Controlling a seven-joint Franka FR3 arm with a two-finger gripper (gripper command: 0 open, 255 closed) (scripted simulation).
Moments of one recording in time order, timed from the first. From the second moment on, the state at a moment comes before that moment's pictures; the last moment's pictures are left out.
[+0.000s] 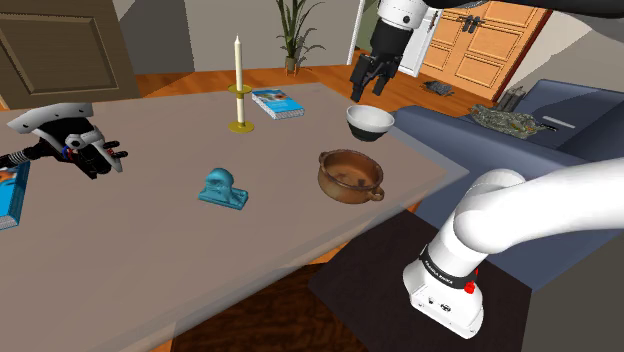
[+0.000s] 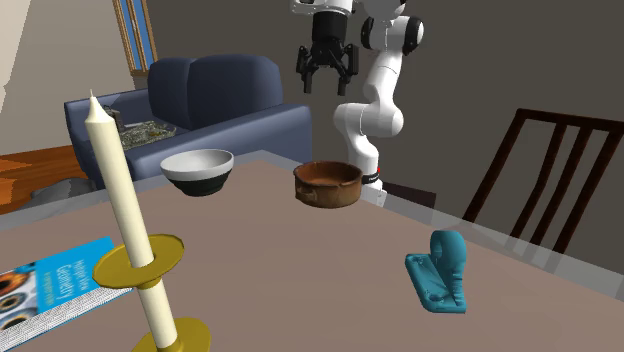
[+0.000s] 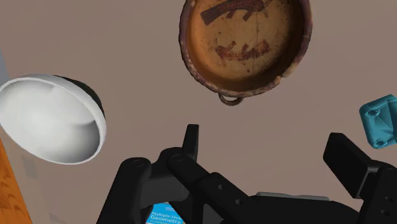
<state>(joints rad) -0.01 -0.75 0.06 -2.32 0.03 1.72 0.07</state>
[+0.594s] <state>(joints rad) 0.04 -0.61 0.18 -2.32 0.08 1.85 0.16</state>
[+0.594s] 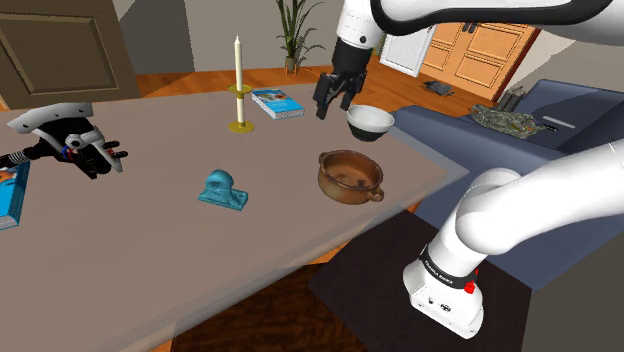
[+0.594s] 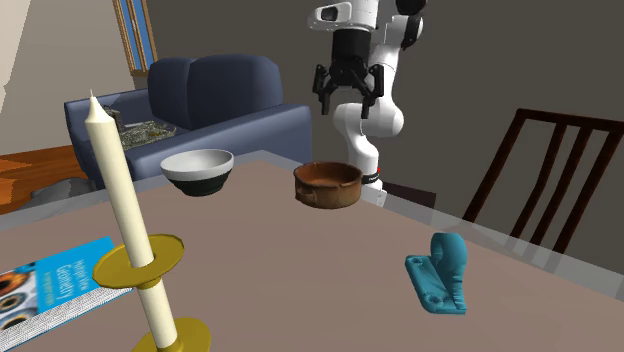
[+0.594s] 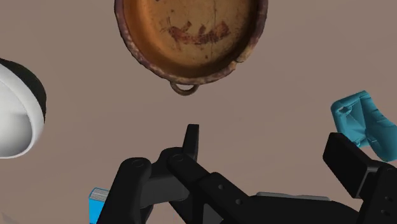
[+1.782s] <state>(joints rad) 0.12 -0.10 0.45 -2.13 0.02 2.15 0.43</state>
